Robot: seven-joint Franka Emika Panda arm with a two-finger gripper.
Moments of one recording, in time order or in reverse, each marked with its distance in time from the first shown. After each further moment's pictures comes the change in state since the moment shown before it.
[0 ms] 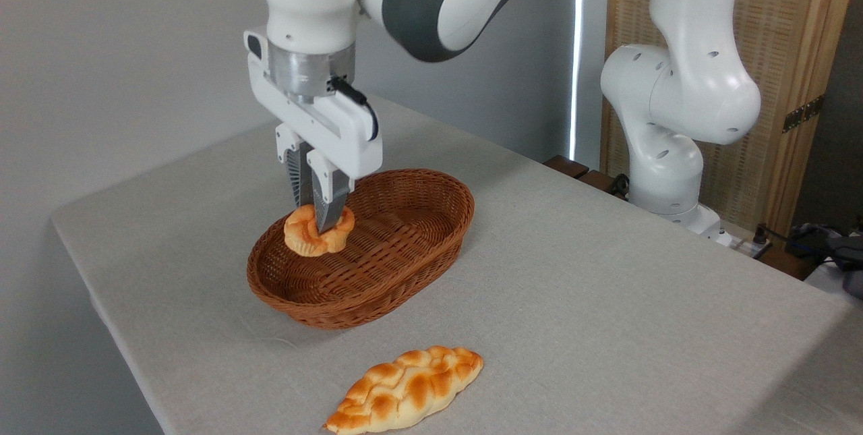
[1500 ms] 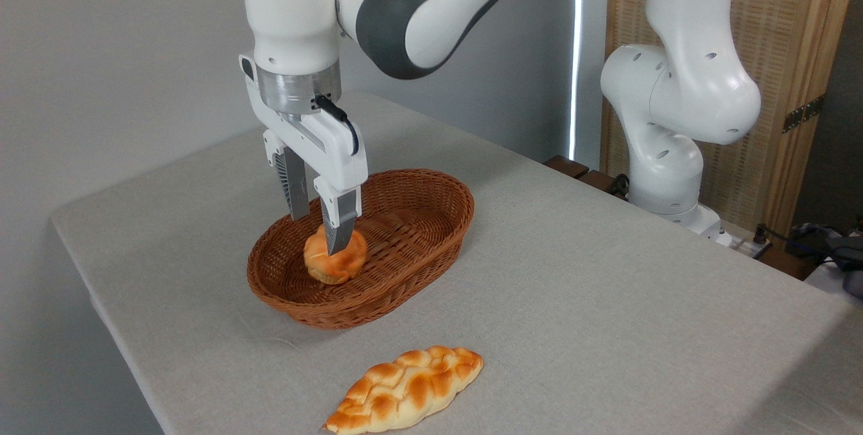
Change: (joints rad) arm 0.001 0.044 -0.049 0.007 0.073 0.000 -0.001
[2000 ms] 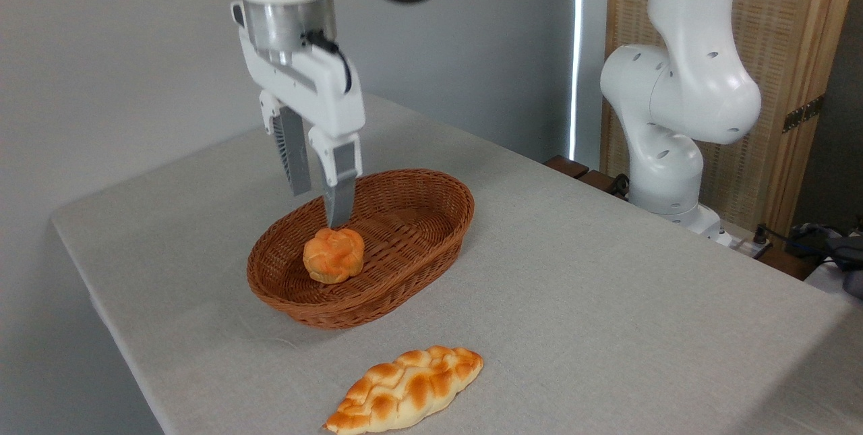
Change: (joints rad) arm 0.013 -0.032 0.030 0.160 0.121 -0.188 -0.004
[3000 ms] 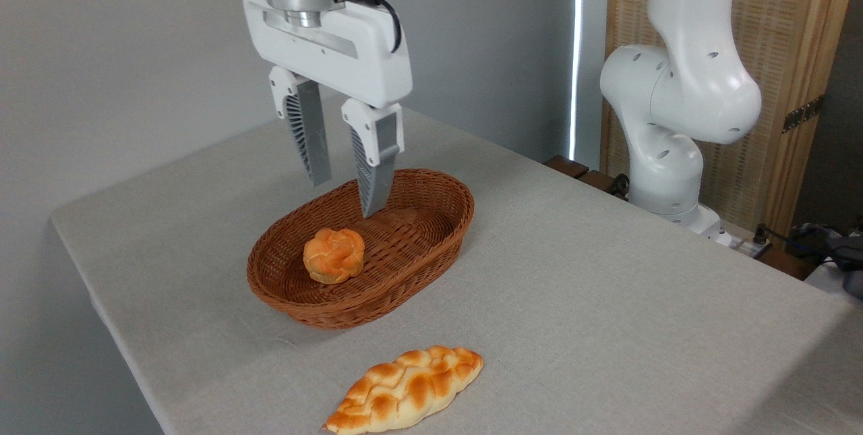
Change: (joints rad) arm 0.008 0.023 0.112 0.147 0.002 -0.155 0.000
